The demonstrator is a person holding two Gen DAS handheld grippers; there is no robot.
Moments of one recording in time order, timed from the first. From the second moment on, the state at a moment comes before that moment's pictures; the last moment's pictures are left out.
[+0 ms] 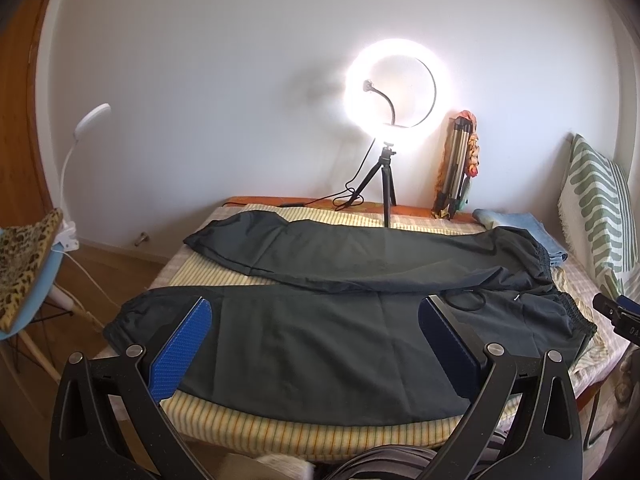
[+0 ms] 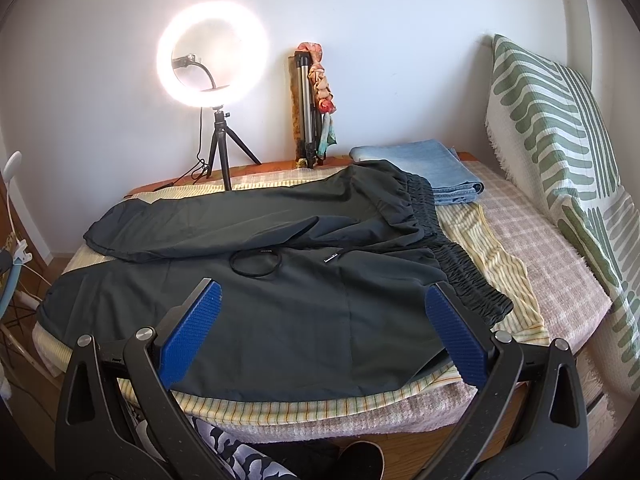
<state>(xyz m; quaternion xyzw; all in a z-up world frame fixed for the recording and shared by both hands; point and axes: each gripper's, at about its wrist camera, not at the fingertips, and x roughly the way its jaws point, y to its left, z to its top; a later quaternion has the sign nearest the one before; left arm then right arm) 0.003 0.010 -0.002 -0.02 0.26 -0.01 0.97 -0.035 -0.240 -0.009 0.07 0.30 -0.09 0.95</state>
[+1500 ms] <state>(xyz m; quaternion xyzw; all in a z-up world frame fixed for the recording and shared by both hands) 0.276 0.152 -0.060 -0.02 0.41 0.00 0.91 0.330 -0.075 -0.014 -0.20 0.36 0.24 0.88</state>
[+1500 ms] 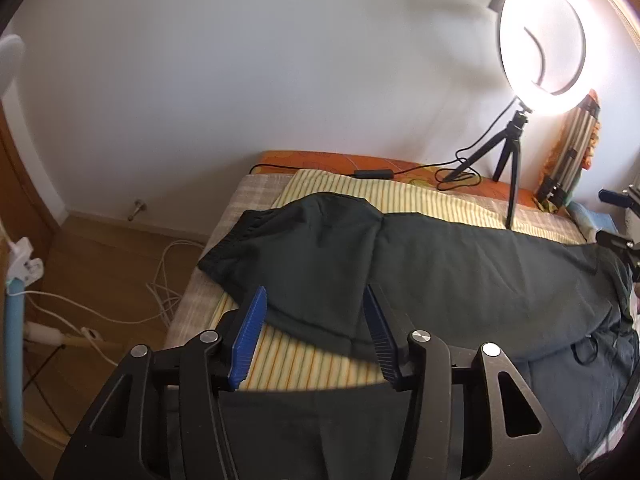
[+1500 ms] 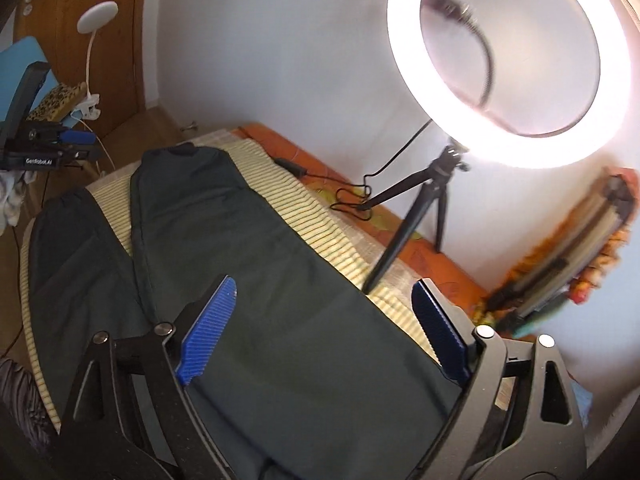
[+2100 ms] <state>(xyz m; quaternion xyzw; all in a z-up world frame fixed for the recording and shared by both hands) 0.376 0.166 -0.150 0.00 0.48 -0.02 0.88 0.460 -0.031 -0.147 -0.21 0.46 0.29 0.81</state>
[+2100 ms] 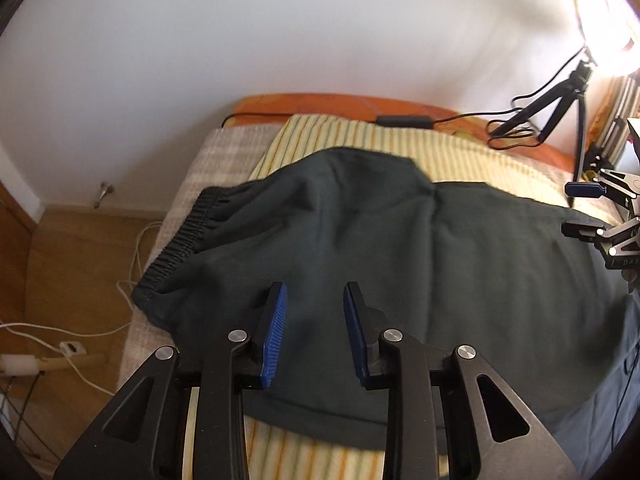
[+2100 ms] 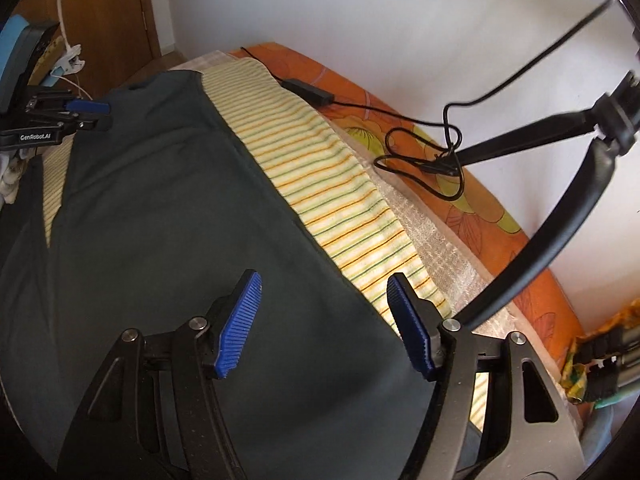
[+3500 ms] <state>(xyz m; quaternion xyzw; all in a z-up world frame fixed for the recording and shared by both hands) 0.444 0.140 -0.132 -0.12 0.55 -0.01 0.83 0.286 -0.009 -0.107 -0.18 0.40 0.44 0.78</state>
